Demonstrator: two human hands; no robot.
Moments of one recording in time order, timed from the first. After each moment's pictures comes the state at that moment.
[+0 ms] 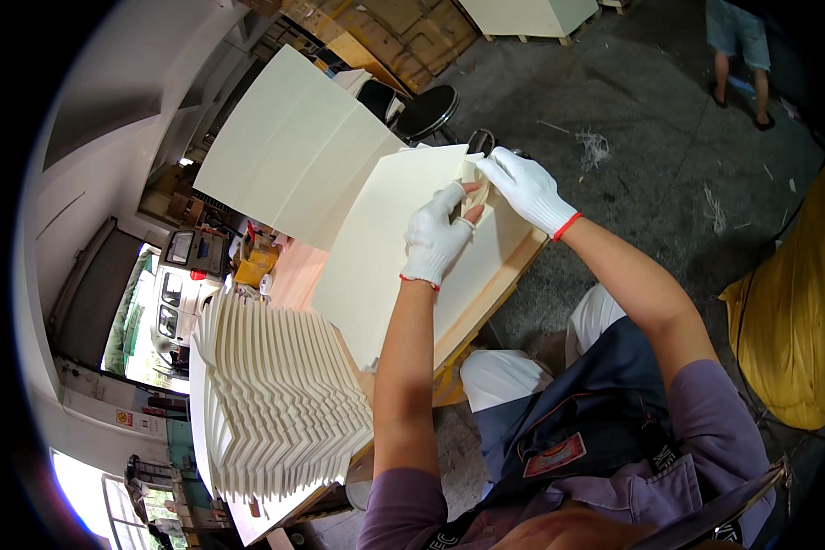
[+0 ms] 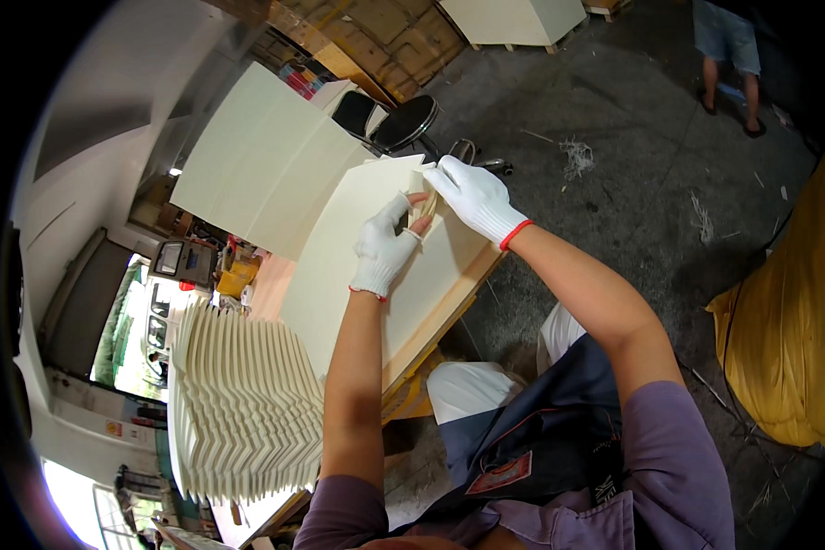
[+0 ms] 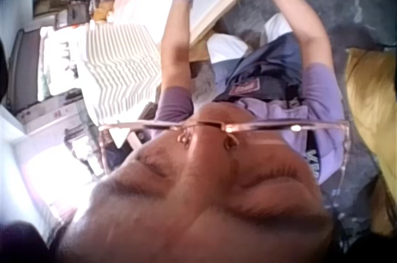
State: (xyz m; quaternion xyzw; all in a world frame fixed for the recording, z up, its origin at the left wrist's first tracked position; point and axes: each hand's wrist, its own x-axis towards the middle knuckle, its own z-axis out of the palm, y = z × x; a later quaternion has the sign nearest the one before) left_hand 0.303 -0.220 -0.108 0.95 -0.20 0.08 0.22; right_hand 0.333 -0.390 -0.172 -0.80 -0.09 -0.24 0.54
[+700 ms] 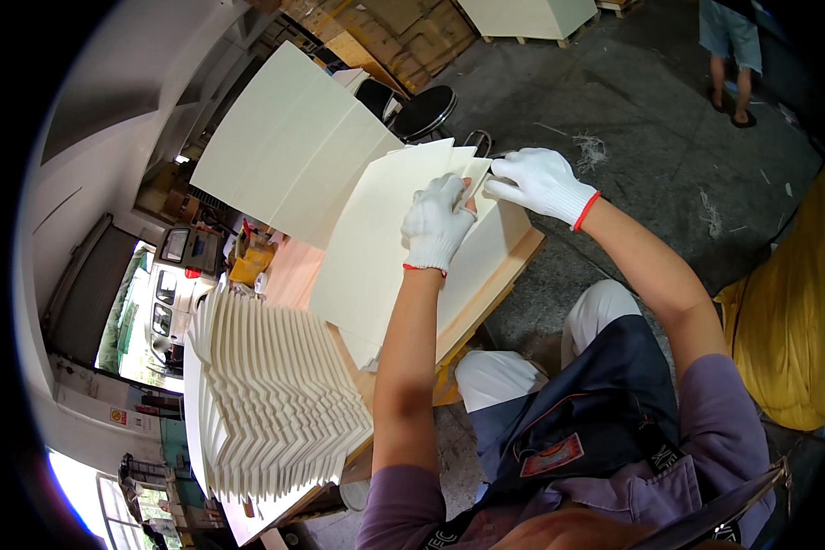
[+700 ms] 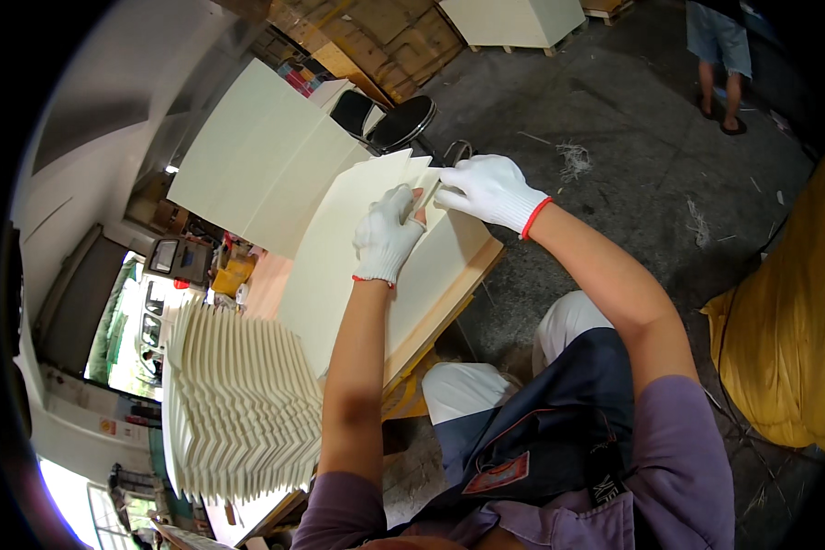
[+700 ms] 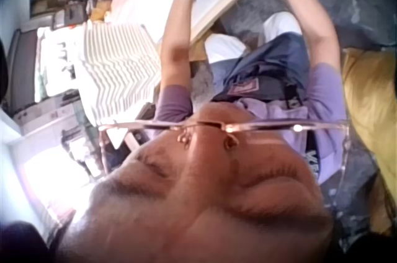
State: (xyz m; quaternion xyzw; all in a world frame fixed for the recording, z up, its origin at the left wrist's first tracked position) left_hand 0.321 -0.222 -0.124 0.96 -0.18 0.21 0.06; right_hand 0.330 -0.427 -0.157 -0.90 -0.25 -0.27 0.23
